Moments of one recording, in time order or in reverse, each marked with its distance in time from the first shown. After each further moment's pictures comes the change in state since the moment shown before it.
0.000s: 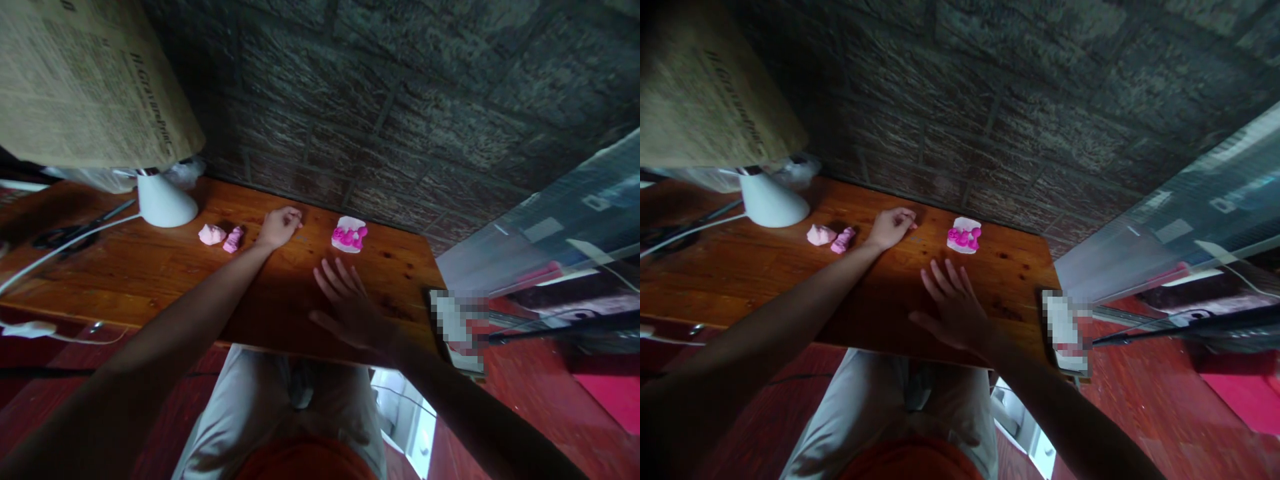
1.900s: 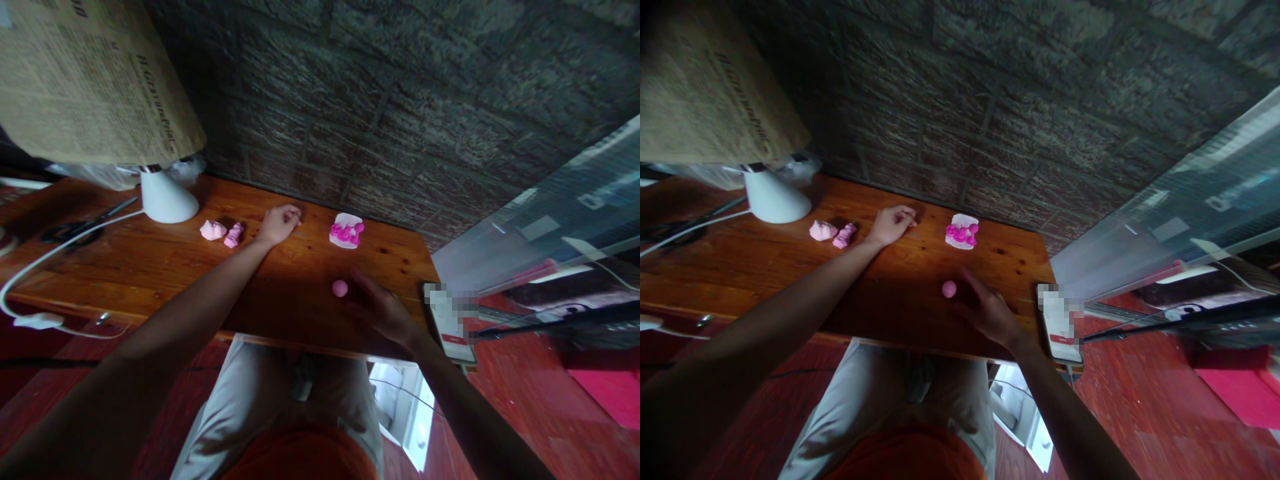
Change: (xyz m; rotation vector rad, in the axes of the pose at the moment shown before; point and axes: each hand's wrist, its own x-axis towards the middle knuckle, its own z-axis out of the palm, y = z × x) left_hand -0.001 0.002 0.000 0.027 -0.024 -0.003; right_hand -0.058 0.051 -0.008 0.505 0.090 0.295
